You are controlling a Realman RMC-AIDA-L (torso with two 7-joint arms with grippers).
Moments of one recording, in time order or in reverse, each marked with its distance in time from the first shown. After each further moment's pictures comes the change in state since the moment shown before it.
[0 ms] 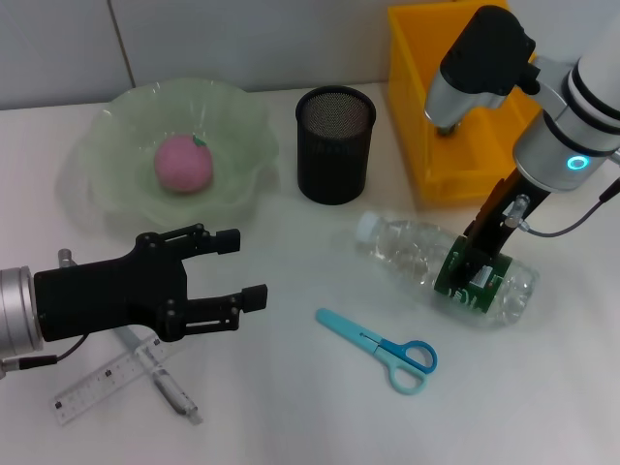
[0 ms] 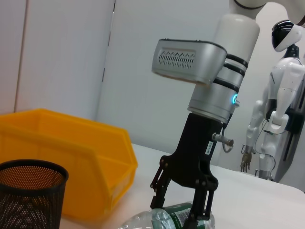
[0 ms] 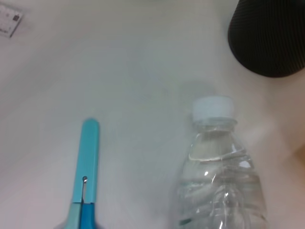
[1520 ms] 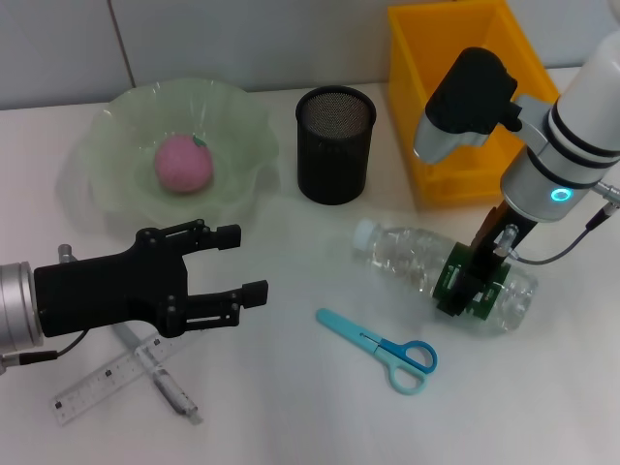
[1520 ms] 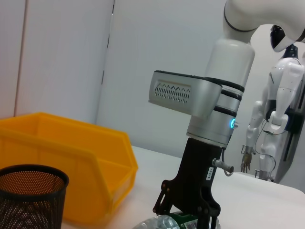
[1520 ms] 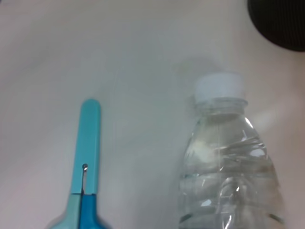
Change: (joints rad) left arm -0.006 0.000 -0.003 0.004 -0.001 0.002 0.002; right arm -0.002 0.012 -0.048 0.111 0.000 0.088 -0.004
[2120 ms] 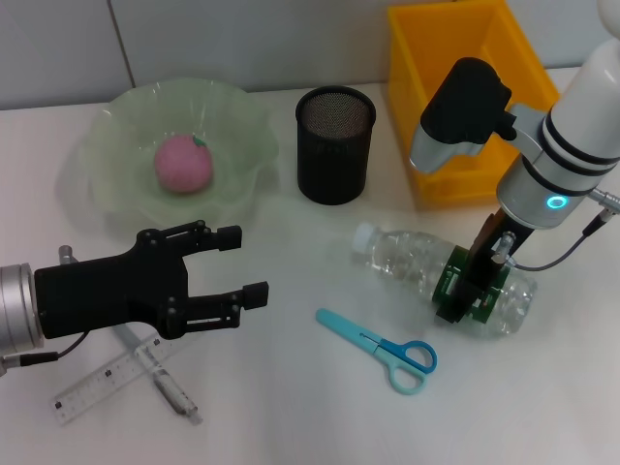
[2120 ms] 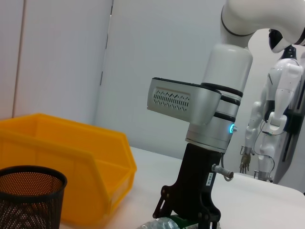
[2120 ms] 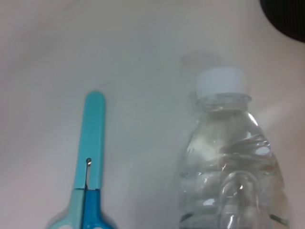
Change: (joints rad) left arm -0.001 0.000 -0.003 -0.007 0.000 0.004 0.009; right arm 0.002 0.002 -0.020 0.024 0.004 0.014 0.000
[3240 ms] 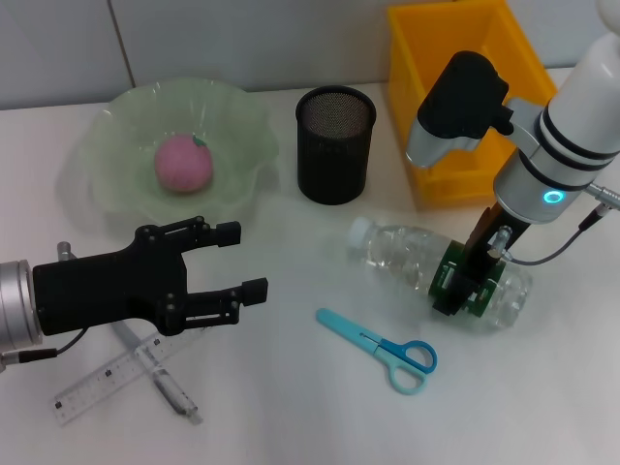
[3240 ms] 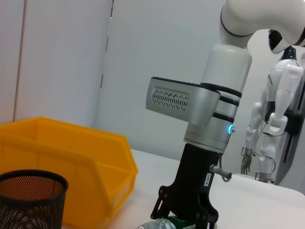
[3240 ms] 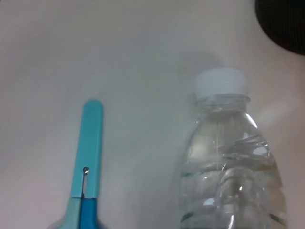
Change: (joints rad) left arm -0.001 0.000 -0.004 0.006 -0.002 0.002 0.000; right arm 0.005 0.000 0.000 -0.009 0.002 0.007 0.001
